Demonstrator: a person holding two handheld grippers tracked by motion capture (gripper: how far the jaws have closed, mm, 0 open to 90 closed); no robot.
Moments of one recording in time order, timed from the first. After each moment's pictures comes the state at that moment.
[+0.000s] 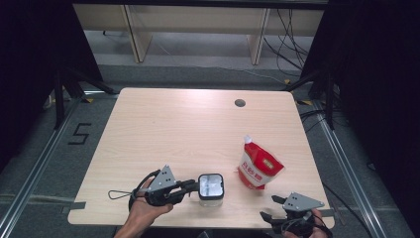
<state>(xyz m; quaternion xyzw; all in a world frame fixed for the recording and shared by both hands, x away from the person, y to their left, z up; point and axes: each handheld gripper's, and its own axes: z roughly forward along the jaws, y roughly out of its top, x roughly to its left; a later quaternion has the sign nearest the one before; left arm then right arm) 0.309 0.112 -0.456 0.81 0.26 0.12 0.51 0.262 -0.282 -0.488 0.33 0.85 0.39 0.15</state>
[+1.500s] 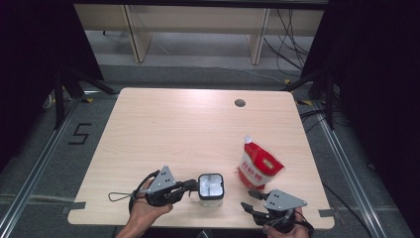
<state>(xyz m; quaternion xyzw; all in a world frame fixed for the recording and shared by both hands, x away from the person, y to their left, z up) 0.308 0.114 -0.461 0.80 0.27 0.13 0.52 0.268 -0.229 -0.473 0.25 0.83 0.45 0.18</state>
